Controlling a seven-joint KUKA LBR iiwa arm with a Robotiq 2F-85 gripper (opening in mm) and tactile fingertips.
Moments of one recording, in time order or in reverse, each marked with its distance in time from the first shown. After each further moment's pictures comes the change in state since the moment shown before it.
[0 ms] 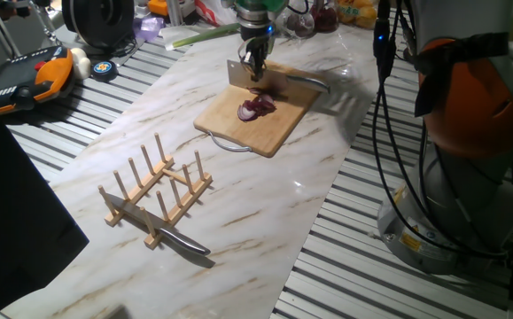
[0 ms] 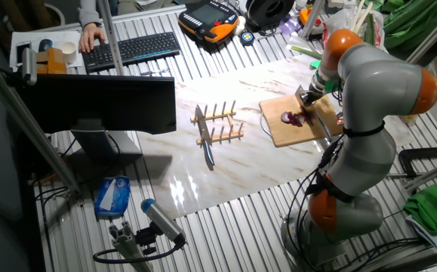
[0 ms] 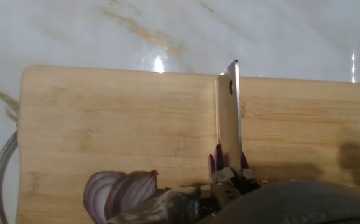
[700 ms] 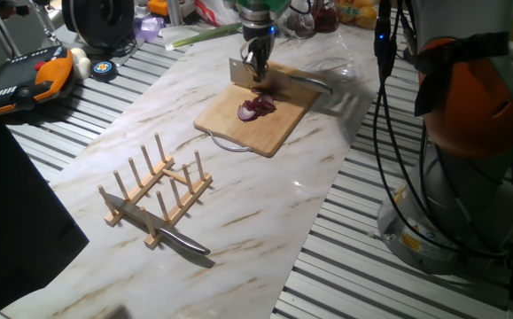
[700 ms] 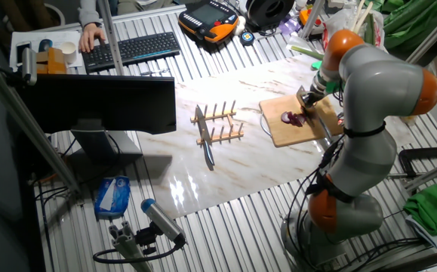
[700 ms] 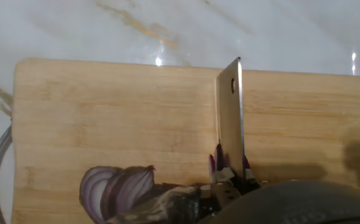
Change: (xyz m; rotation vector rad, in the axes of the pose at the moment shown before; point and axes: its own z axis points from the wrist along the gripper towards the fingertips) arm 0.000 0.004 -0.013 0.003 0.008 0.010
